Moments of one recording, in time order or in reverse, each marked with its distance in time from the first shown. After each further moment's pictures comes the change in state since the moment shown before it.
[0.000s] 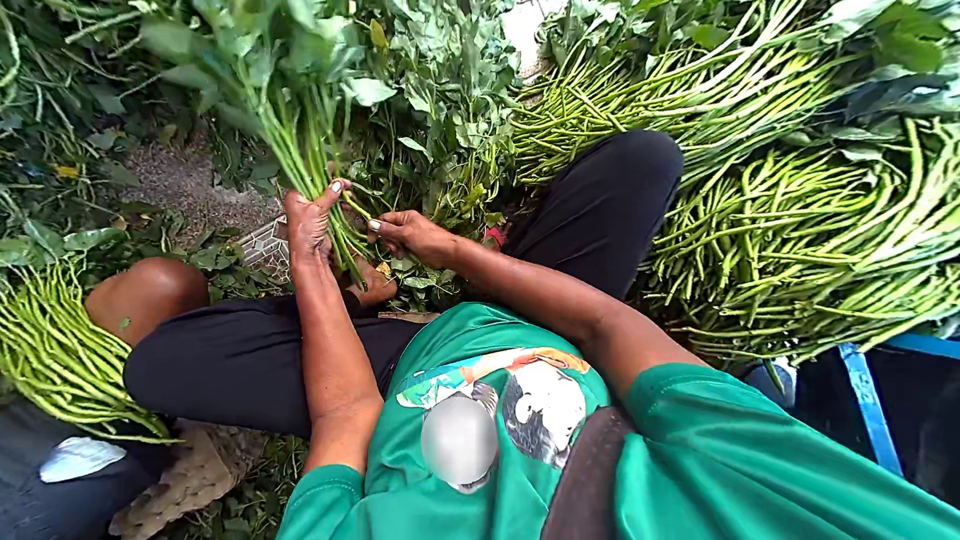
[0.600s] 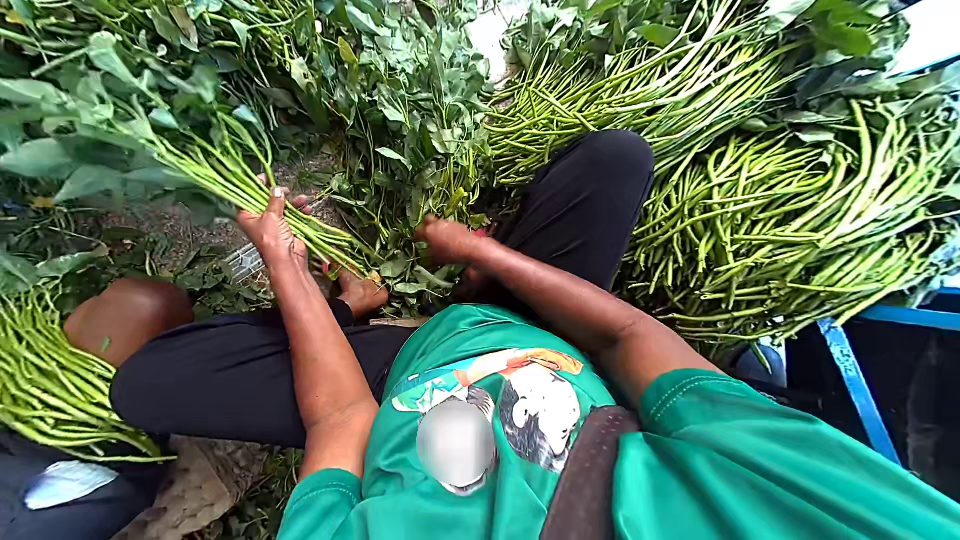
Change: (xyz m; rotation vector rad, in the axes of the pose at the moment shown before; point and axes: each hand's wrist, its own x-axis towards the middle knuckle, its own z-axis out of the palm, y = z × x) left_hand 0.011 0.011 0.001 -0.145 0.421 -0.028; right_hand -0.037 0.005 -0.055 -1.178 0.067 0.210
